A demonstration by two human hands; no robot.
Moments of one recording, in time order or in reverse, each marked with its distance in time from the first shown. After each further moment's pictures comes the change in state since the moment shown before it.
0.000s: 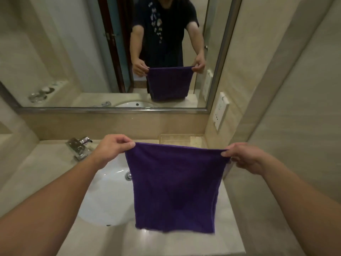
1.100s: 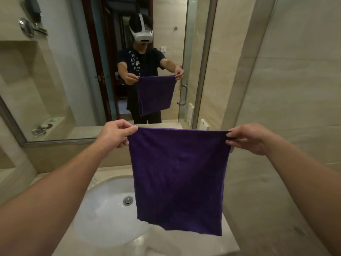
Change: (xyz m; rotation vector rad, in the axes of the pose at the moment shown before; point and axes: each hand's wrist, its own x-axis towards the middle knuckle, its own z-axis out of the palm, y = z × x) left_hand -0.061 0.139 -0.047 -0.031 0.096 0.195; right_hand -0.158 -0.091 -0.019 0.372 0.219 -0.170
